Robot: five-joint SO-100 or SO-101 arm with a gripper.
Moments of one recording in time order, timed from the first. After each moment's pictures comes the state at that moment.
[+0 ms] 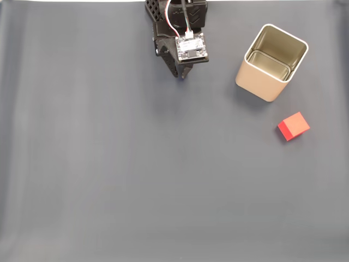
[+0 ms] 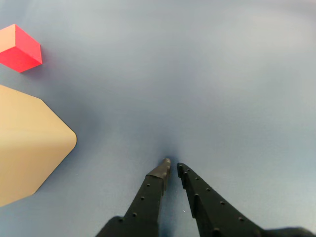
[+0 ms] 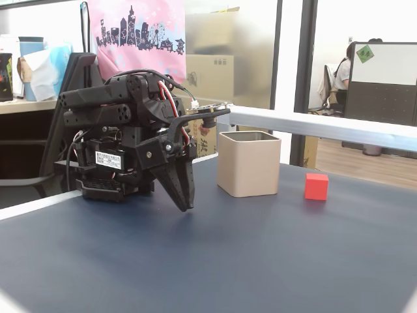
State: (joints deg) arm -5.9 188.3 176.7 76.5 -89.5
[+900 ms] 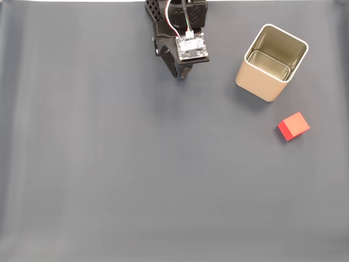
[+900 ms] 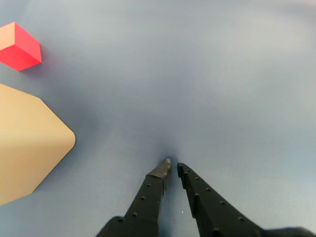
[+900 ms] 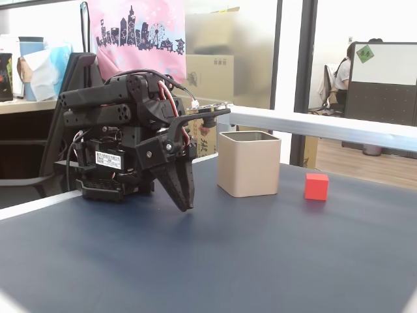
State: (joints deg) arm -5.7 188.3 176.7 76.5 -90.8
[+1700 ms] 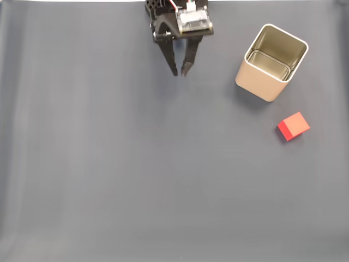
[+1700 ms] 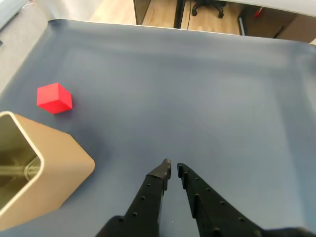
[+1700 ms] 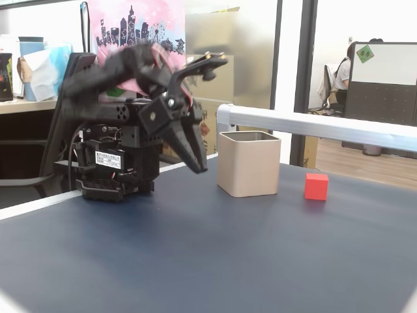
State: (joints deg) arm -5.3 167.9 148.4 75.0 -90.0
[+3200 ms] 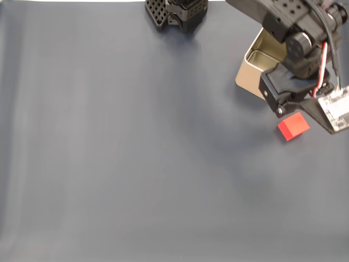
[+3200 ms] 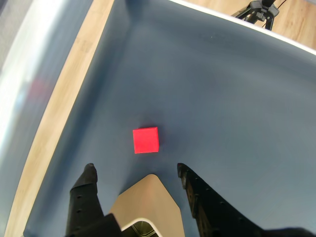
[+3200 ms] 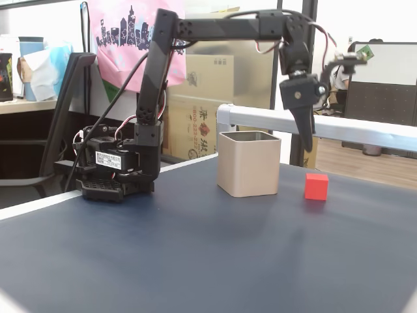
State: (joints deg) arm -42.0 74.5 68.4 78.5 -69.6
